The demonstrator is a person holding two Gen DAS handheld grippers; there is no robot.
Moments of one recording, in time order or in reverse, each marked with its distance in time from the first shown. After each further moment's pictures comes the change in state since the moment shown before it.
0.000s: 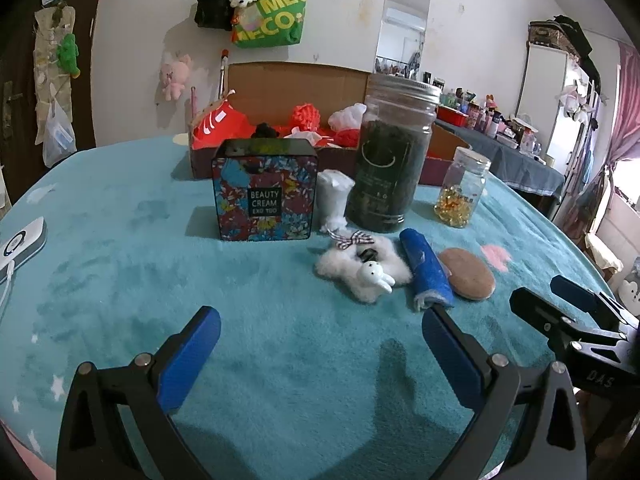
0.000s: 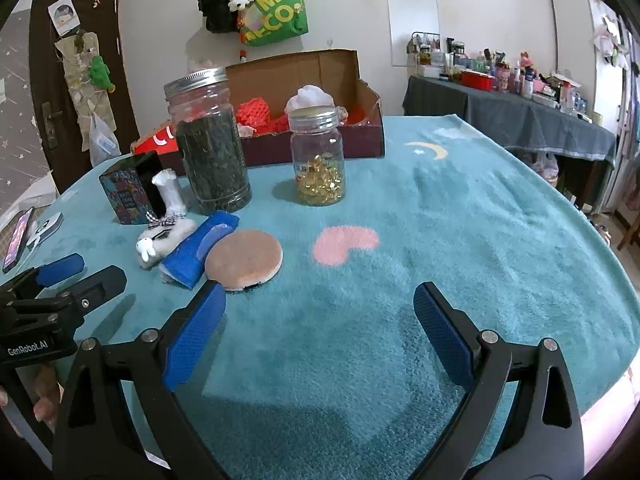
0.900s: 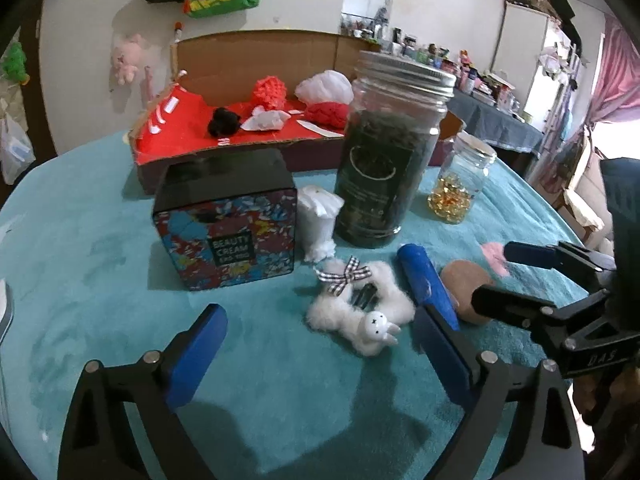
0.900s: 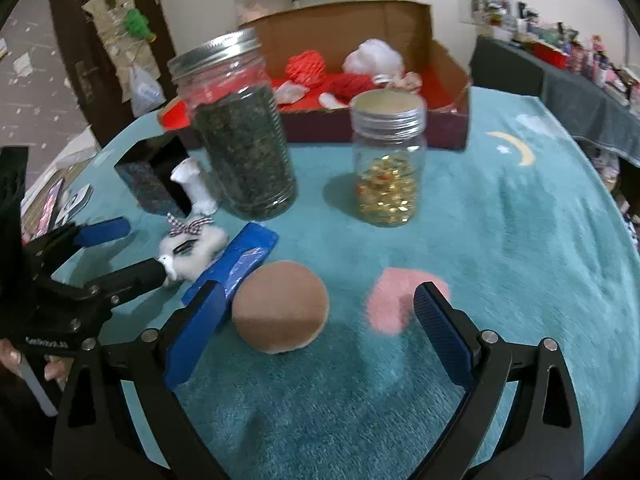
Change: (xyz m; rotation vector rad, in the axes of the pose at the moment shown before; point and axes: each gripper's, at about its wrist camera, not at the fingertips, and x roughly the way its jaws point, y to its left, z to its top) left arm 0.038 0.005 0.048 0.109 0.187 -0.112; right arm 0.056 0.011 0.054 -0.102 0.249 0.213
